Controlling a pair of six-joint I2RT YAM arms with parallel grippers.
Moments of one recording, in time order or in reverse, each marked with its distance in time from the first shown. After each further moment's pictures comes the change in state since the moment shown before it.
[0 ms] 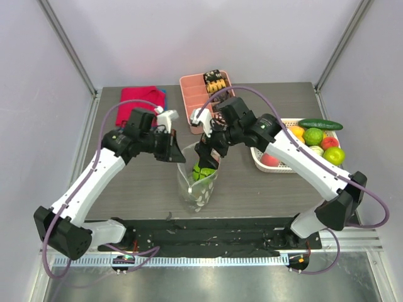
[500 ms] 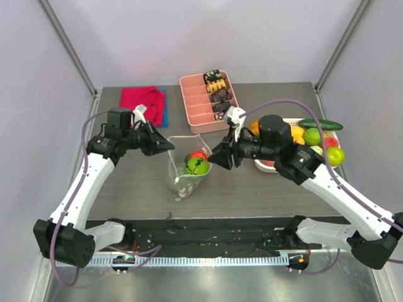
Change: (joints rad) left arm 0.269 -0.067 -0.094 0.136 0.057 -0.446; right arm -0.014 -0.426 -0.351 0.394 0.005 0.389
